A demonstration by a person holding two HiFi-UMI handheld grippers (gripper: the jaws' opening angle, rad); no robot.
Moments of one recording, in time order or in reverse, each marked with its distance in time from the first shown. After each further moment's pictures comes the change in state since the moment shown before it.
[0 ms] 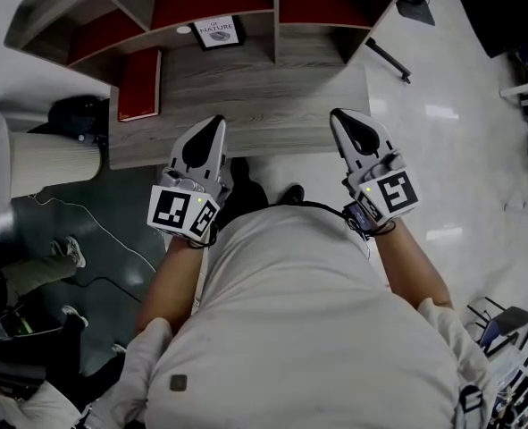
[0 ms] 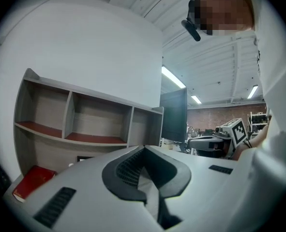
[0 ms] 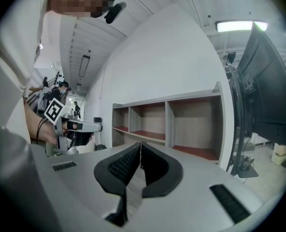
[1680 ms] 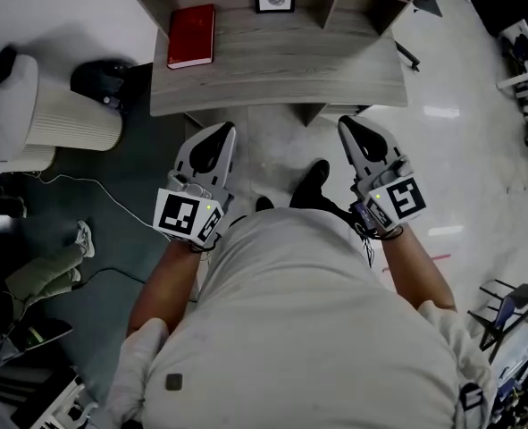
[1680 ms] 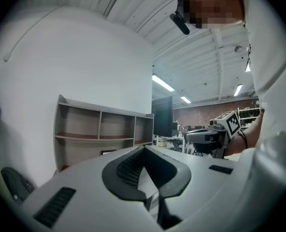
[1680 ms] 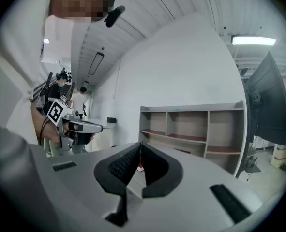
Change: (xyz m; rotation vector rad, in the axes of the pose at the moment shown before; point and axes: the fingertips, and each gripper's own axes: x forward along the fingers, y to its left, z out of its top) left arm -0.297 0.047 -0.001 0.073 -0.018 -0.073; right arm -0.035 0.299 0.028 -0.049 -0.005 0.004
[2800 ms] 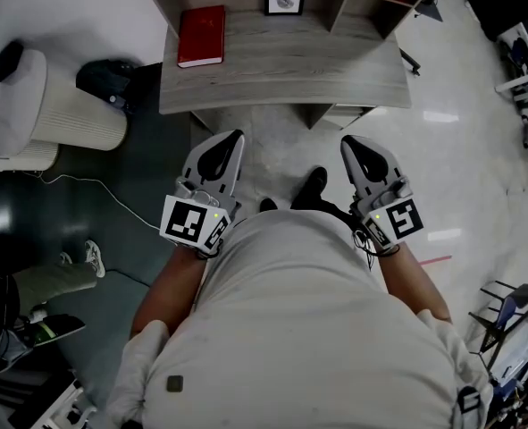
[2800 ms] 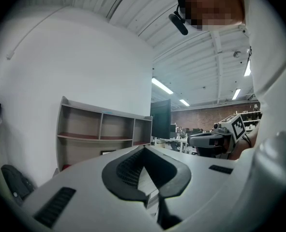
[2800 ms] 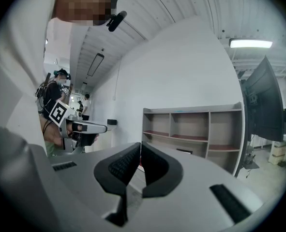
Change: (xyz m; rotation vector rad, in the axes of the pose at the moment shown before) left arm -0.042 0.002 0.007 -0.020 -0.022 -0.017; right arm -0.014 0.058 0.007 0.013 -0.016 -0.025
